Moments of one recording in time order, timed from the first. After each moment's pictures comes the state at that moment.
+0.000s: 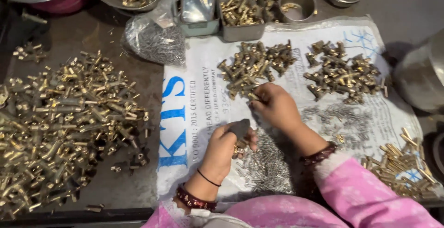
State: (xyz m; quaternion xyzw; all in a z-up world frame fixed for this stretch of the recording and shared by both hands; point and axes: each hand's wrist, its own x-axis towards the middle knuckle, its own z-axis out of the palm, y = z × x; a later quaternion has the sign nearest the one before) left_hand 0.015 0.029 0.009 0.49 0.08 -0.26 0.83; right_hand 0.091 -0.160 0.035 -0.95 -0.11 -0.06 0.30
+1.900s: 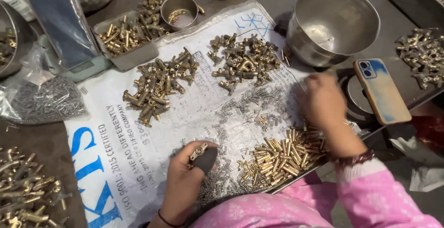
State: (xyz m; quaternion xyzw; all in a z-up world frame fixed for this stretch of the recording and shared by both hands) left_hand -0.011 -0.040 0.057 0.65 0.00 -0.32 0.69; right_hand -0.032 -0.401 0.045 -0.96 0.06 -0.24 0.10
